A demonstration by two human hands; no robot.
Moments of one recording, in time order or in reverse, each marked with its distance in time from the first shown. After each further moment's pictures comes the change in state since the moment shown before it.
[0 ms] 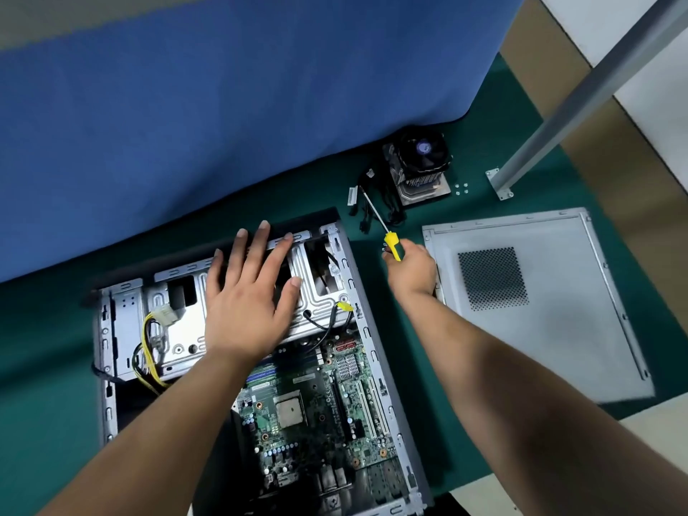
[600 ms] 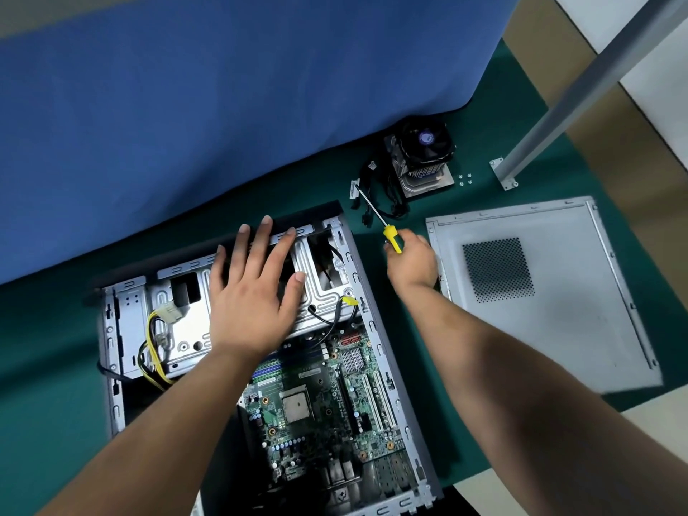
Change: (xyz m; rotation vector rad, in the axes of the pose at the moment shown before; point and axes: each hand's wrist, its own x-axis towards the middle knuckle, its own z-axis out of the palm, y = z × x) left_hand 0.000 -0.002 0.003 0.010 0.003 0.004; right_hand -0.003 -0.003 0.005 -0.015 0.021 0.004
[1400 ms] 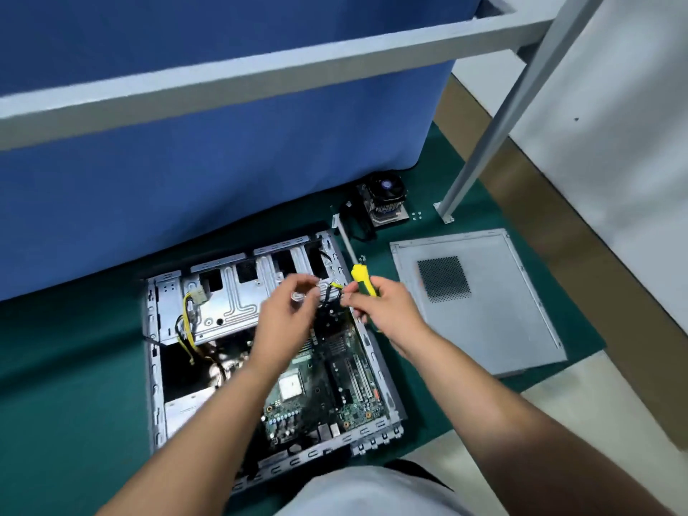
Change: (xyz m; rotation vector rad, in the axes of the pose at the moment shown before) left_hand -0.068 0.058 -0.071 -0.980 -0.095 -0.157; right_hand -0.176 -0.041 -0.132 0.712 -0.475 -0.039
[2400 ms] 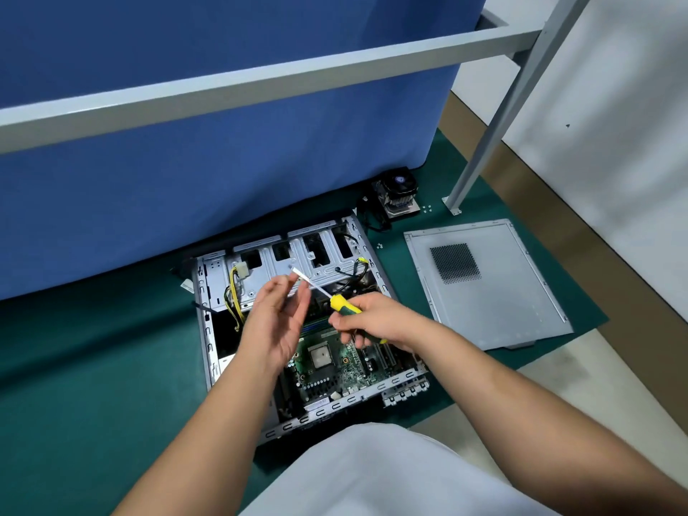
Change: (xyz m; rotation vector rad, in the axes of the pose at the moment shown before) left_hand -0.055 -0.026 -0.064 -1.375 0.091 -0.530; right_hand -0.066 -0.001 0.062 -0.295 -0.381 0.157
